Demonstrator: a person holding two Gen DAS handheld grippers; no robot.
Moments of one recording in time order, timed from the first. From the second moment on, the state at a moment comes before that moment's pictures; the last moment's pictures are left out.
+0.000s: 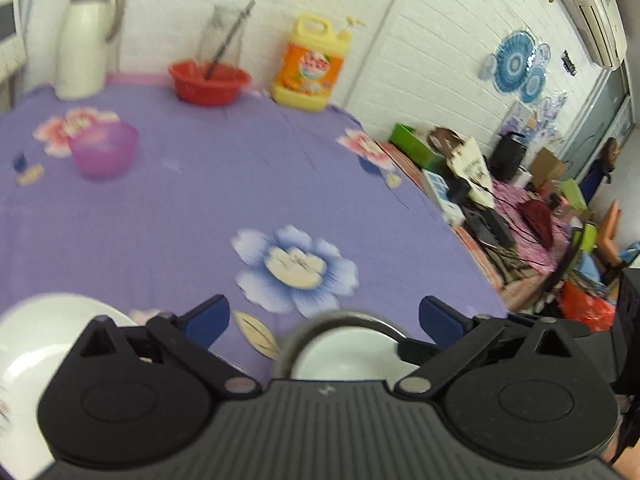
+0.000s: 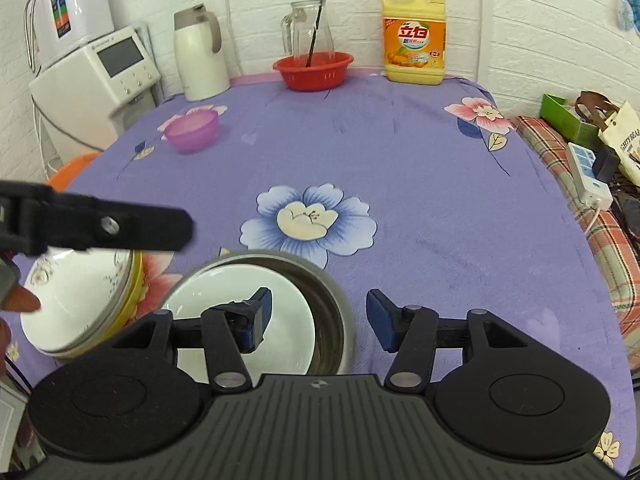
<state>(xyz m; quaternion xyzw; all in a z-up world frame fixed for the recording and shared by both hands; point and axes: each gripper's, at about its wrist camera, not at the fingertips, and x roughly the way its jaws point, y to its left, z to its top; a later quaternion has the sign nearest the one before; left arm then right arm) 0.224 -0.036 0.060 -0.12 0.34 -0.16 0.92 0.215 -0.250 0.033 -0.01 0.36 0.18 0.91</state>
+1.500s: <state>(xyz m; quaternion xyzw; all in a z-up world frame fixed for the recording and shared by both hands) 0.518 0.182 -0.027 -0.12 0.36 -0.09 0.92 0.460 0.040 -0.016 -0.14 0.35 0.34 0.86</state>
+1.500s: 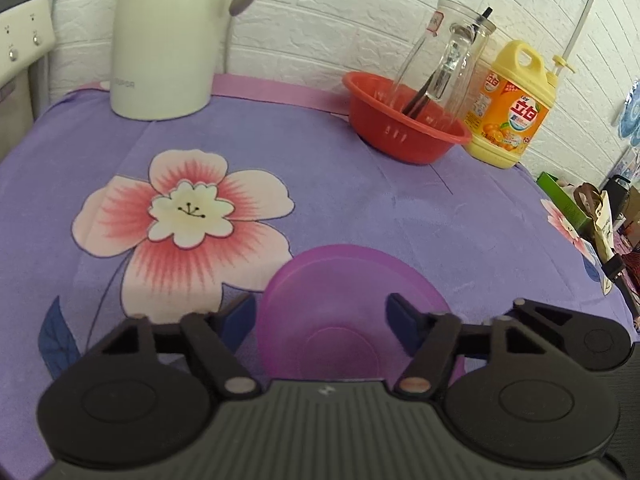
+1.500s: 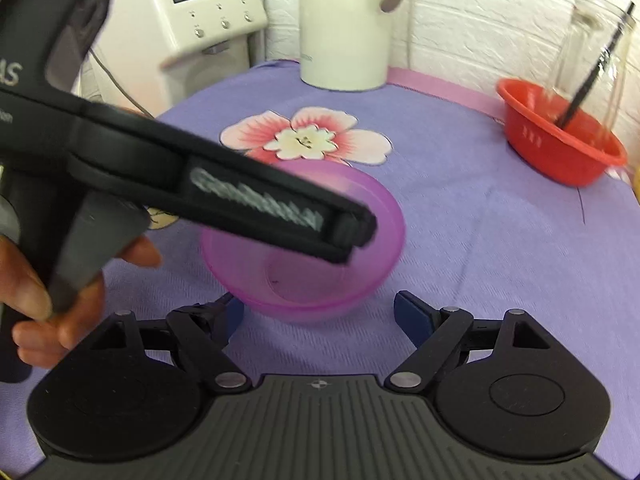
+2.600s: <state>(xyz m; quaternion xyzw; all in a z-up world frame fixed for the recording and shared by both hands) 0.240 -0.045 0.068 -0.04 0.28 -0.24 0.93 0.204 -0.158 0.079 -0.13 0.26 0.24 0.93</state>
